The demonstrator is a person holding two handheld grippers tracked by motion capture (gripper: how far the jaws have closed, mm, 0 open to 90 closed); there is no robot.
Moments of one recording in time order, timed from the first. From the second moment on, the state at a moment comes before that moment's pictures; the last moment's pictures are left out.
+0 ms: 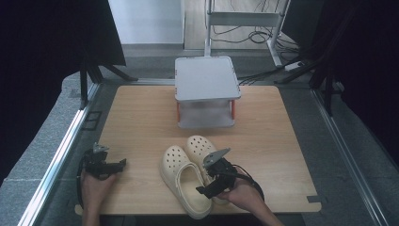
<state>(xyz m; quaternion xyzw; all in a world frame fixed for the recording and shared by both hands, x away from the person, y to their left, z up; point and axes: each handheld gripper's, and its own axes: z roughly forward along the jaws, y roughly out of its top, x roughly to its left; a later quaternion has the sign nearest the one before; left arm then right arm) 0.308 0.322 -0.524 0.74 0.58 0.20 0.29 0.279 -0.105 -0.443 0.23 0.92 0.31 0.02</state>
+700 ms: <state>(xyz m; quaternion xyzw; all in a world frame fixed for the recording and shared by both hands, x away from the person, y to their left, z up) 0.308 0.322 -0.524 0.74 0.58 0.20 0.29 0.305 -0.066 -0.461 0.30 0.90 0.30 0.05</state>
